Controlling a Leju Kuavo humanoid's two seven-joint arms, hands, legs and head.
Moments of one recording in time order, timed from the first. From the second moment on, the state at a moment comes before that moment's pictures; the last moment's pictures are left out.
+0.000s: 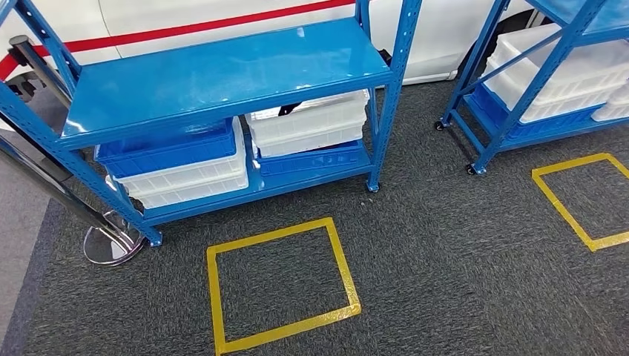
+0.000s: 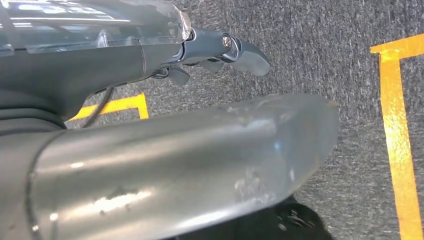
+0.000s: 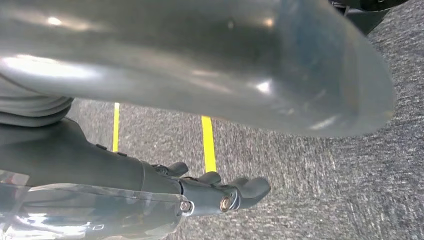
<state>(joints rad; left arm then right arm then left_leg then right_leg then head) -0.08 -0.11 1.35 -0.23 -1.31 -0.02 -0.39 -0.04 0.16 -1.22 -0.24 1.18 -0.06 -0.05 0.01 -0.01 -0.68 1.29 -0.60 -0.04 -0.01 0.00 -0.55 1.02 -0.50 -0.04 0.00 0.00</state>
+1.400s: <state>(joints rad) -0.07 -0.14 1.35 -0.23 -1.31 -0.01 -0.39 -0.04 0.16 -1.23 -0.23 1.19 -0.06 -0.05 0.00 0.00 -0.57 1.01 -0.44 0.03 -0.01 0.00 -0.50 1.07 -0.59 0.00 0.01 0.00</state>
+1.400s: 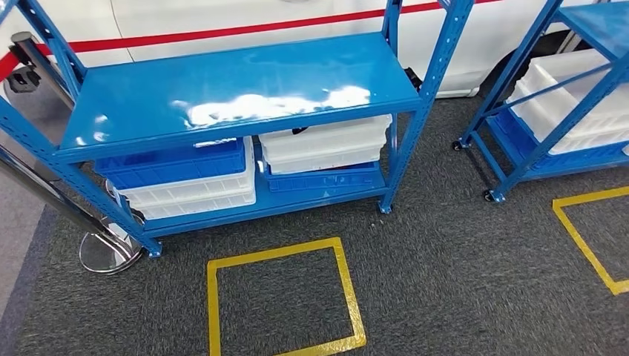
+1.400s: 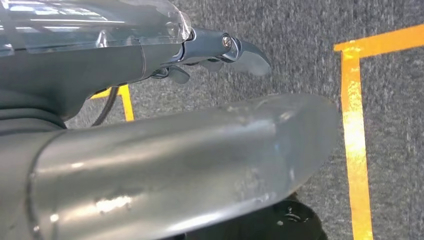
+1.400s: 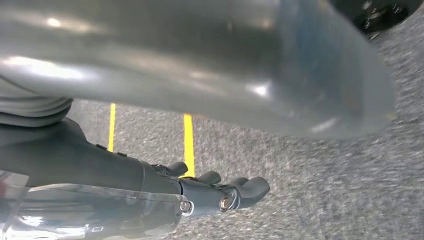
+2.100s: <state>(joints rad) -0.08 -0.15 1.35 -0.23 -1.30 -0.01 -0.40 -0.03 0.16 -1.24 -0.23 1.19 -0.06 -0.05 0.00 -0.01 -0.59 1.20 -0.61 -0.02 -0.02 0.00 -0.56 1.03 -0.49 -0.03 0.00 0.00</state>
